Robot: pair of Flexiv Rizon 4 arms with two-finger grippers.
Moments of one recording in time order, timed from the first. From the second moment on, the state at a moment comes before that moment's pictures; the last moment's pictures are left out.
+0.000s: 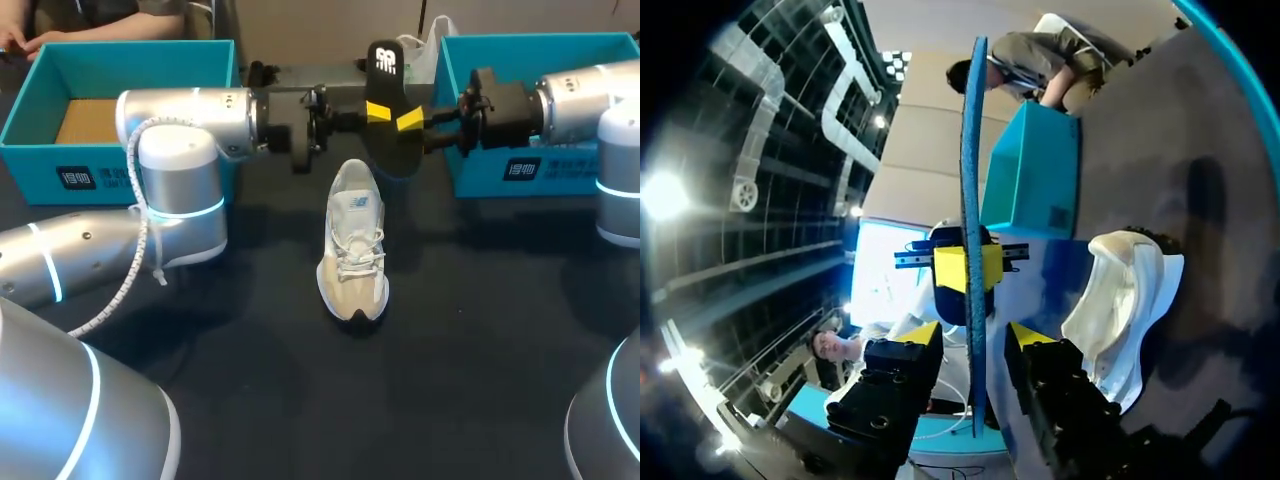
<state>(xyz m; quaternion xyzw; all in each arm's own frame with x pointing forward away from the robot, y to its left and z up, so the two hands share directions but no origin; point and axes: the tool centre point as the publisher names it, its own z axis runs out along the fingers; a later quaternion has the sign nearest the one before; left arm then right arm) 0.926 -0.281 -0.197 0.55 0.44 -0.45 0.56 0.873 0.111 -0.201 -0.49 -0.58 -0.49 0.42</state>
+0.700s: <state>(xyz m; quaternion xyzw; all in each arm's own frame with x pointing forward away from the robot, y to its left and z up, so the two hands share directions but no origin) 0.922 -0.290 -0.195 0.54 0.43 -0.46 0.56 0.878 0.113 -0.202 -0.48 -0.59 -0.50 0.43</state>
